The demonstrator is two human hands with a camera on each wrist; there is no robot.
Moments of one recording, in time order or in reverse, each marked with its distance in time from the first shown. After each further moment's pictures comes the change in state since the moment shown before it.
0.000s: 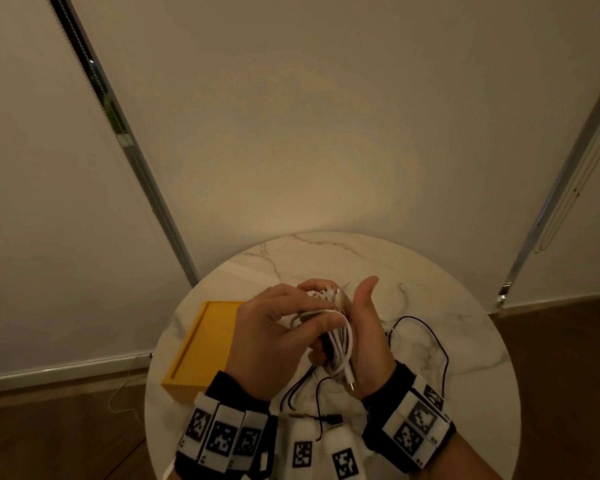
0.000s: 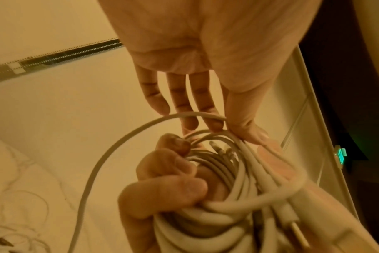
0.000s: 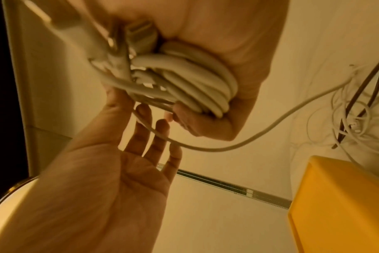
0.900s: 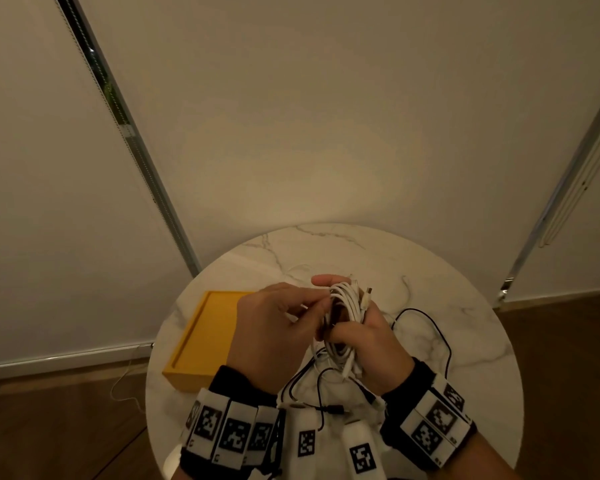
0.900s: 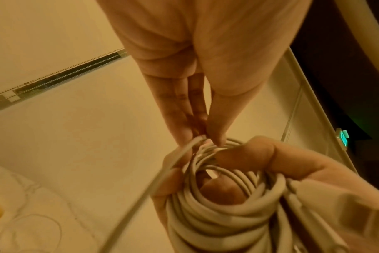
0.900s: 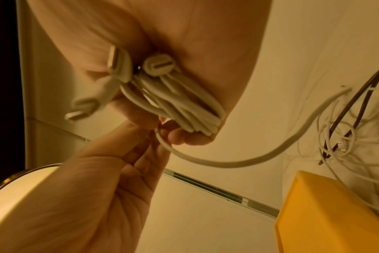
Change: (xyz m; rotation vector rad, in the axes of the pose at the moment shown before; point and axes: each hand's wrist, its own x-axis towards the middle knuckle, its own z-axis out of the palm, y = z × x) left_hand -0.006 -0.010 -0.001 0.350 0.043 0.013; right_hand -0.007 -0.003 -0.013 -0.240 0.063 -0.125
